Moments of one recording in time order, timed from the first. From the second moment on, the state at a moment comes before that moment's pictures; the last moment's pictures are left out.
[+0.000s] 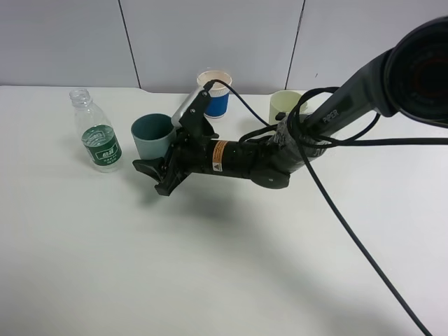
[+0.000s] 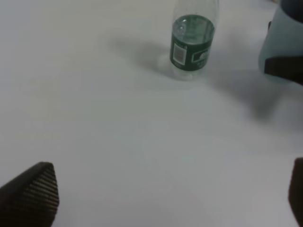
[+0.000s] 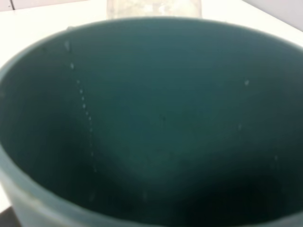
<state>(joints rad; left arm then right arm) -0.03 0.00 -0.50 -0.05 1.06 0.01 0.68 2.32 -1.14 -0.61 -0.97 0.18</state>
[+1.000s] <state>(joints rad) -0.03 0.00 -0.50 -0.05 1.06 0.01 0.68 2.35 -0.99 -0.52 -1.04 0.17</state>
